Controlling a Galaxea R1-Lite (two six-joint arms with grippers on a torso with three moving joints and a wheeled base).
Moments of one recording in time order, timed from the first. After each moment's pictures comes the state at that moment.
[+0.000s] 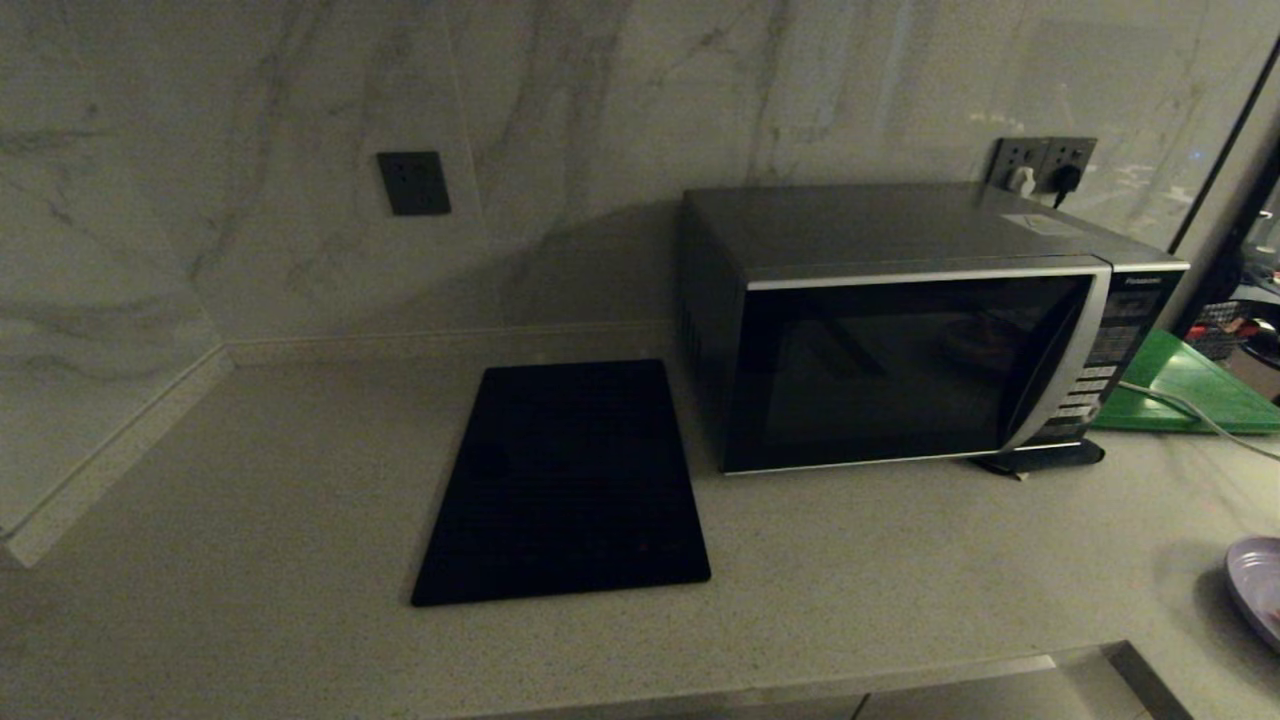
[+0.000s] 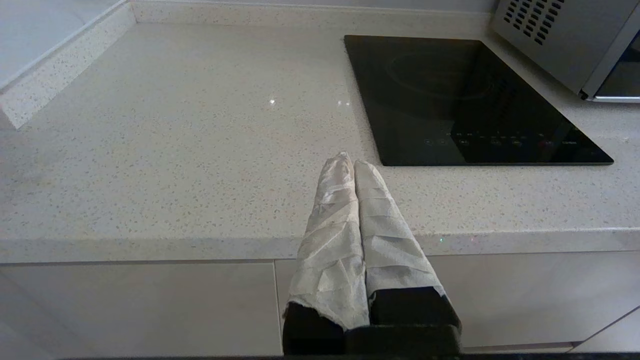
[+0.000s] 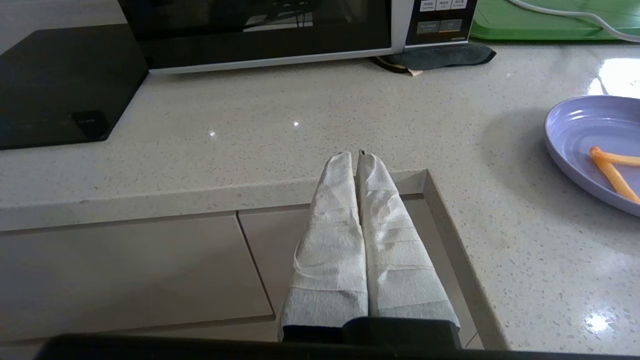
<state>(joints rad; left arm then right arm) 0.00 0.00 0.00 -0.01 0.03 -0.07 0.00 0.00 0.00 0.01 -0.03 0.09</state>
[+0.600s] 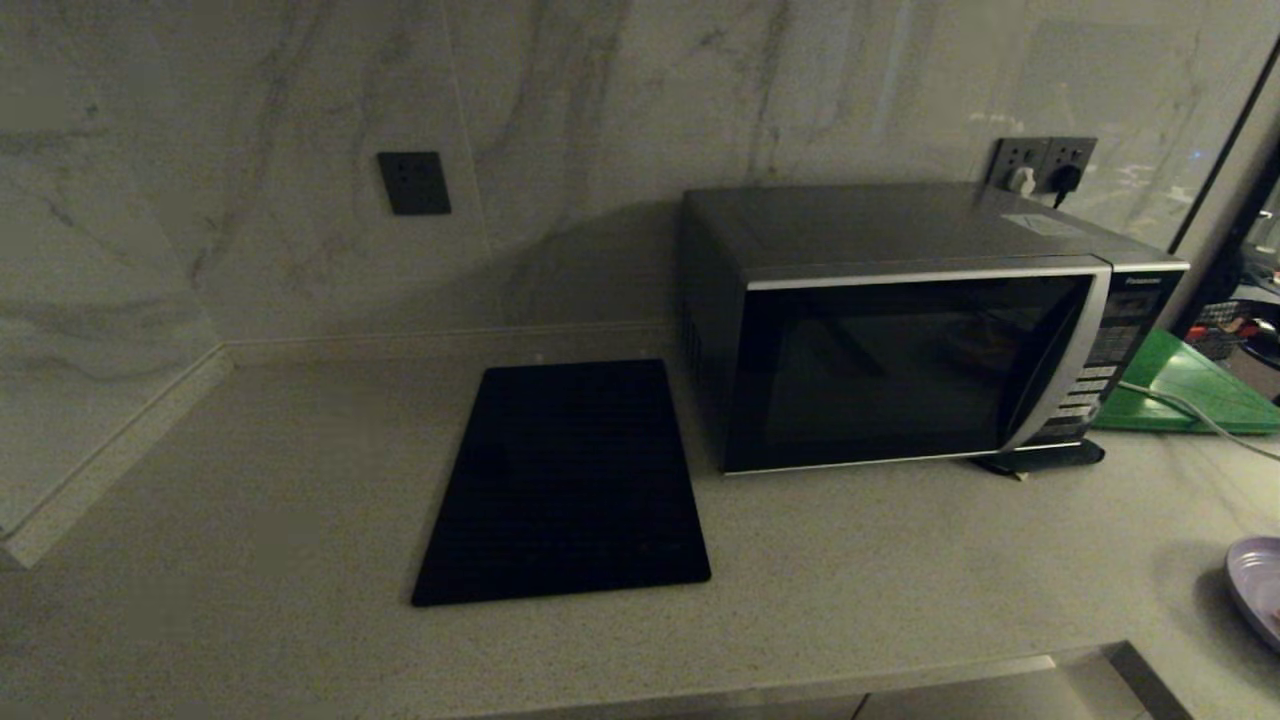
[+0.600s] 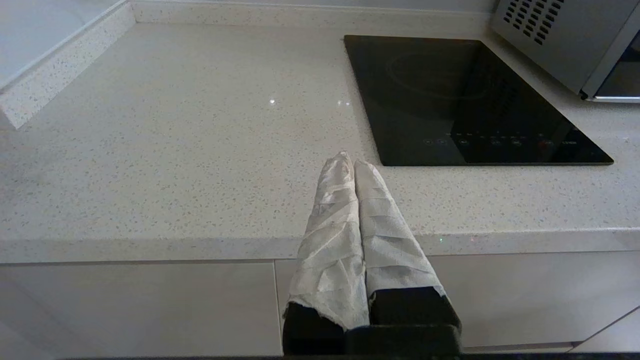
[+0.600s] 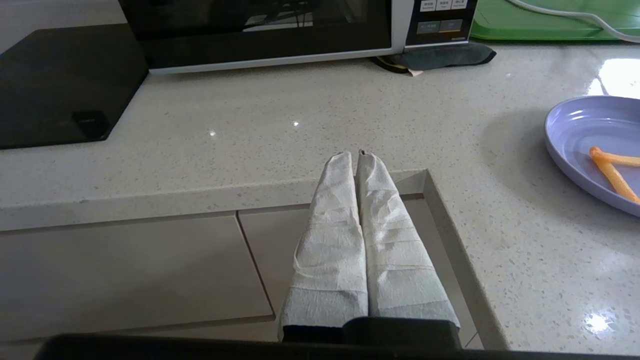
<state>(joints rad) 0.00 0.00 0.00 -0.01 0.03 -0.07 0.00 0.00 0.00 0.01 -0.03 0.09</state>
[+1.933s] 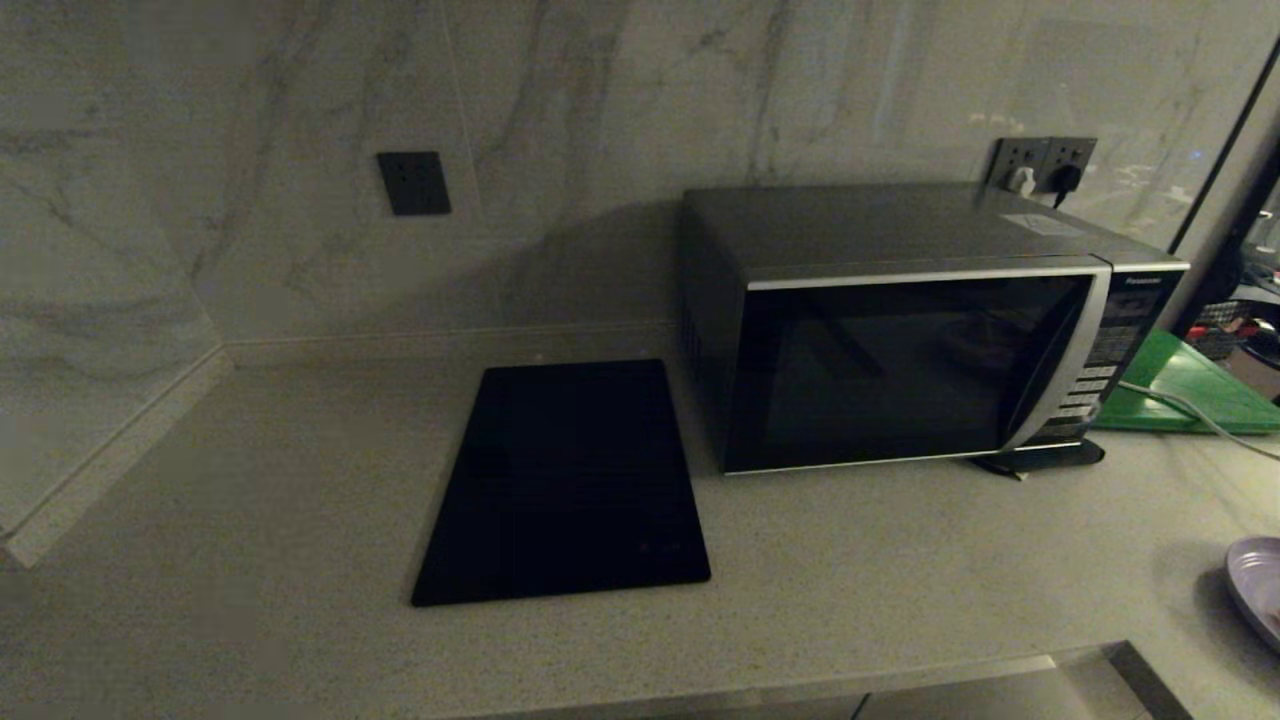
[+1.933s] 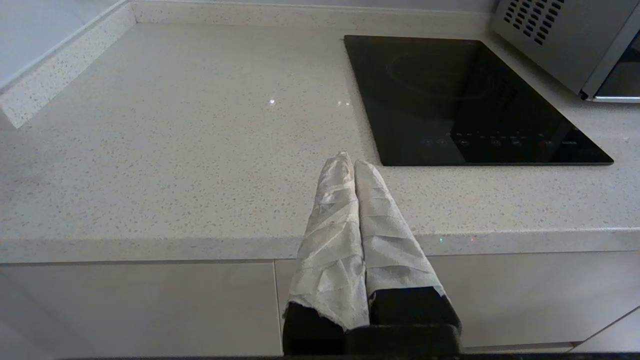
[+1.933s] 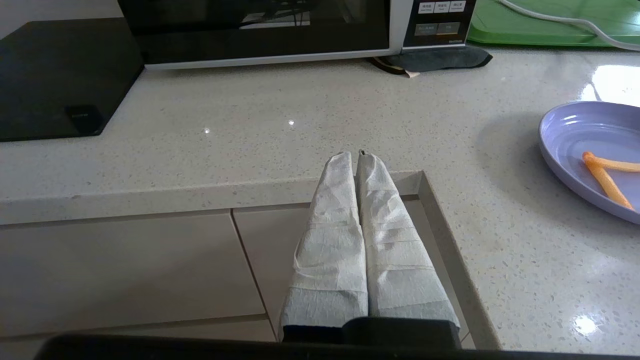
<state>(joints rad) 0.00 0.00 0.00 -0.01 0.03 -0.07 0.00 0.00 0.00 0.02 -0.03 0.07</state>
